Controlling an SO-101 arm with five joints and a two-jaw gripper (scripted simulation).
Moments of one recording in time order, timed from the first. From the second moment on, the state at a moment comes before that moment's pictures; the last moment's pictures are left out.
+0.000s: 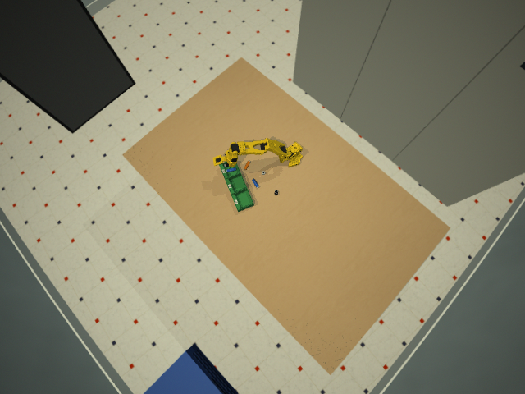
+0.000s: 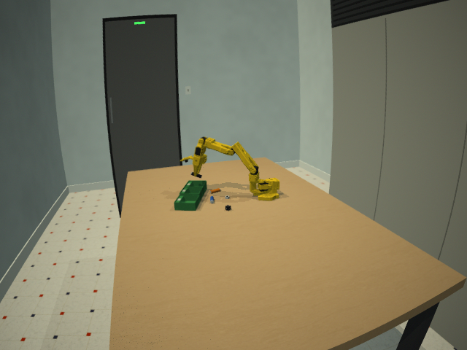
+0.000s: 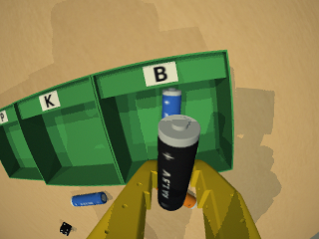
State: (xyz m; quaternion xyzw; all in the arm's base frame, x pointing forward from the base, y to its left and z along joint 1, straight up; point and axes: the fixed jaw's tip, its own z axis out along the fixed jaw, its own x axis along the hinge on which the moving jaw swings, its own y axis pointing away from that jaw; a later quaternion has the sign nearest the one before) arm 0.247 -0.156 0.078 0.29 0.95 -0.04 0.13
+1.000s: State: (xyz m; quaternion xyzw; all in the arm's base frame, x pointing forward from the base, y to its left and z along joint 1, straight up) arm 0.247 -0.155 0.073 0.29 0.95 -0.04 0.12
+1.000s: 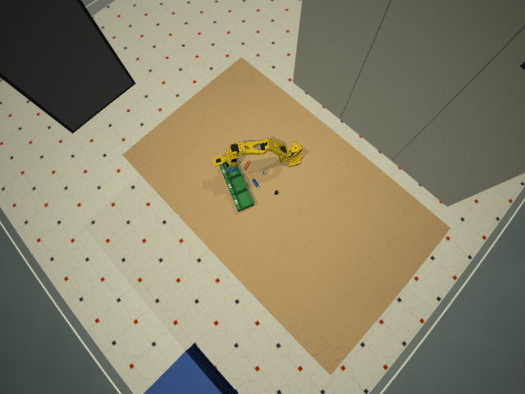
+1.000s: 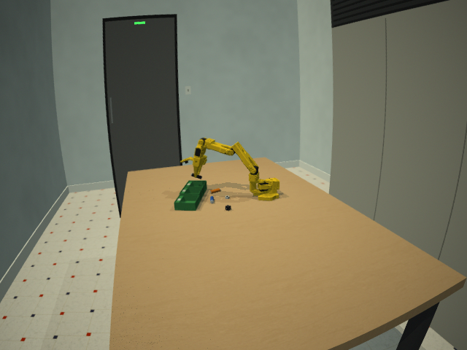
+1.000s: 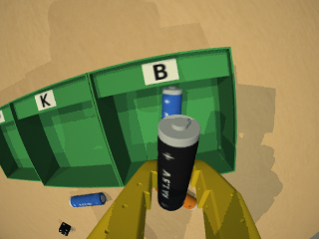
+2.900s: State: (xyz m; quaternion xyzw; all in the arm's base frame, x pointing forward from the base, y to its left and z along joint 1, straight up) arm 0.246 -0.155 0.056 0.29 0.95 -0.04 0.12
